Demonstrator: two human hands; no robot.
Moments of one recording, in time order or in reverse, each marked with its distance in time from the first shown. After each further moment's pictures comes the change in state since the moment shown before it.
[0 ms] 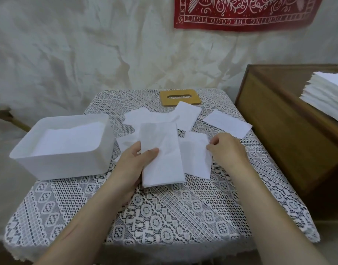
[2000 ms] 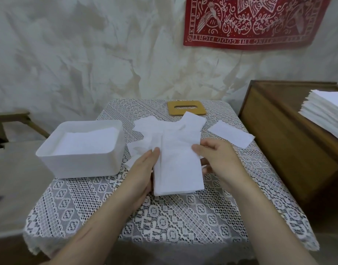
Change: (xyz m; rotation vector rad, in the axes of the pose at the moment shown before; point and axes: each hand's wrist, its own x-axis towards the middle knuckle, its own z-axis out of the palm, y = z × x) left_hand -0.019 0.003 0.010 -0.108 0.019 -0.043; right_hand -0.059 -0.038 -0.014 0.937 -0.304 -0.128
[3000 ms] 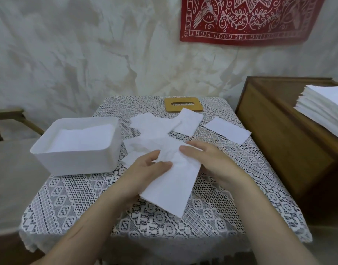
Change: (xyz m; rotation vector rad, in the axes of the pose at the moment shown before) left_hand -0.007 0.002 -0.009 0.264 -0.229 -0.001; right_hand 0.004 0.007 -0.002 -0.107 -0.168 0.170
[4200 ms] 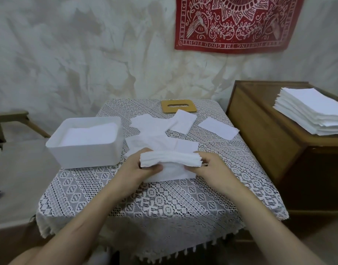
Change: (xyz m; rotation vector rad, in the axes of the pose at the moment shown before) left_hand -0.027 -0.009 -0.017 0.448 0.135 0.298; right_hand -0.048 0.034 -0.004 -0.285 0.082 -0.282
